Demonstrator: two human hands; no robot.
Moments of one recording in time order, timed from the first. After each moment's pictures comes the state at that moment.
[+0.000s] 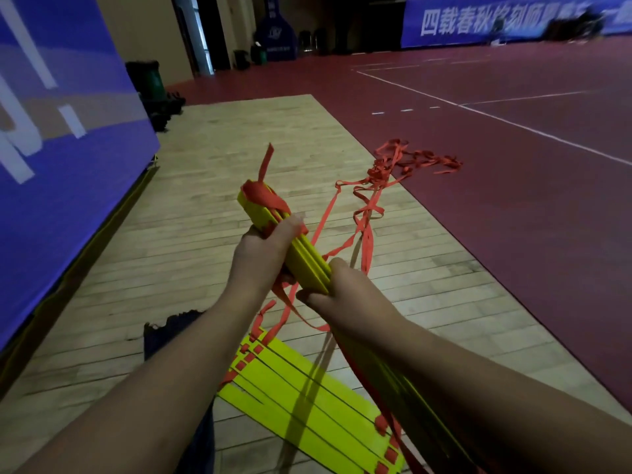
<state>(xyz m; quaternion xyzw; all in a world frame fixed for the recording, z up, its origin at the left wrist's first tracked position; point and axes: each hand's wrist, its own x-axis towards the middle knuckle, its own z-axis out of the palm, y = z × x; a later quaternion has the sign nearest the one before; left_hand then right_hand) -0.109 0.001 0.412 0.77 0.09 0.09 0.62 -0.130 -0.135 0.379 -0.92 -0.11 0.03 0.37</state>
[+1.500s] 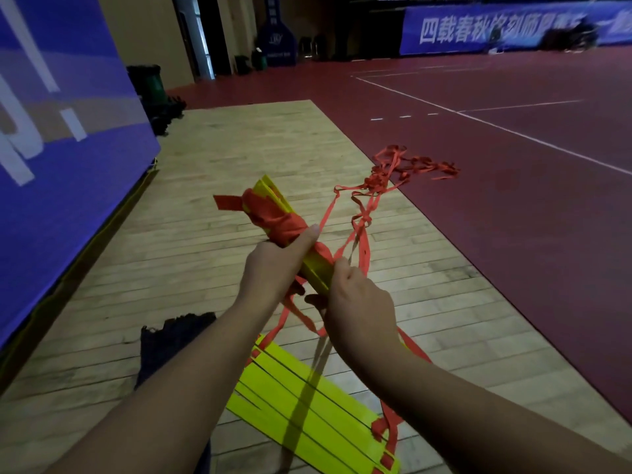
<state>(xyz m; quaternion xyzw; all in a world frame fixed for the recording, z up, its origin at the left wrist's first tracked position) -0.104 -0.011 0.408 0.82 0.11 0.06 0.56 -0.145 -0.130 0.367 -0.97 -0.06 -0.15 0.16</state>
